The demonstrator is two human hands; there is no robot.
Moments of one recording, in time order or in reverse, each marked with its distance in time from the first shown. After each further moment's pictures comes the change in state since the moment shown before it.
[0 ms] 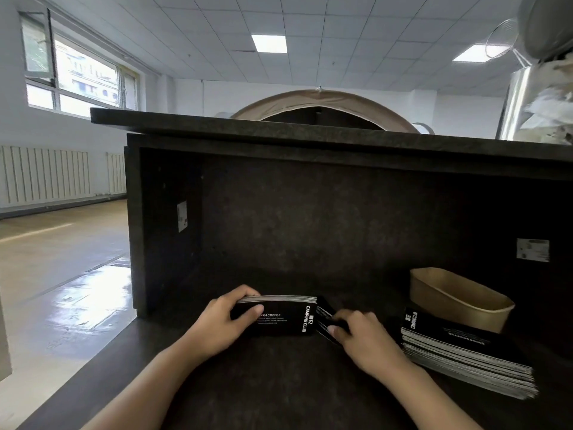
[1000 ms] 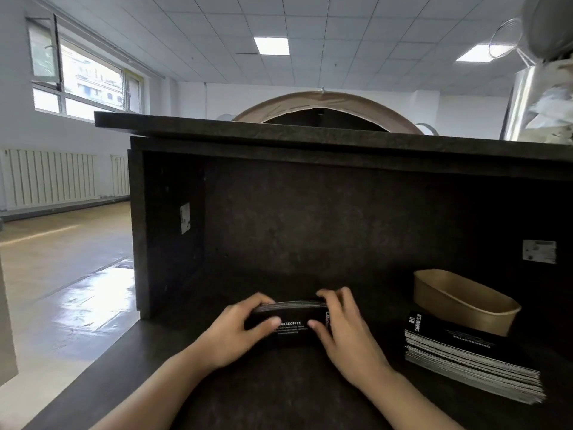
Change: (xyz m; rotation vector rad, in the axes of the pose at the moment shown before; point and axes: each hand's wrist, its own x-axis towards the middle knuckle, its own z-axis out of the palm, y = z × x) left_hand -0.006 0.016 0.005 -0.027 -0.132 0.019; right_hand -0.001 -0.018 0.018 0.009 0.223 -0.285
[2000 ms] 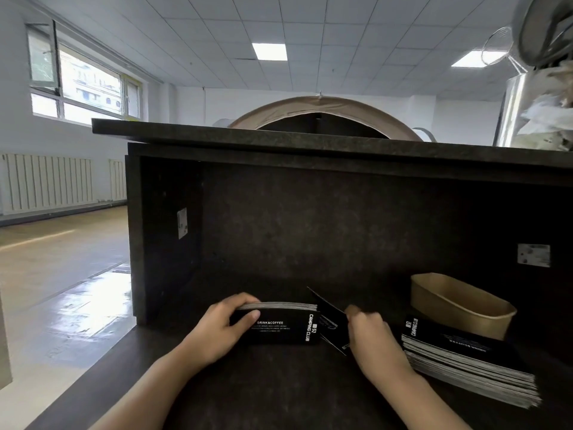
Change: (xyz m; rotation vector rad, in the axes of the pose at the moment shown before) left_hand 0.007 -0.021 -0.008 0.069 0.143 0.036; right_hand 0.000 0.020 -0.019 -0.212 -0.051 0.234
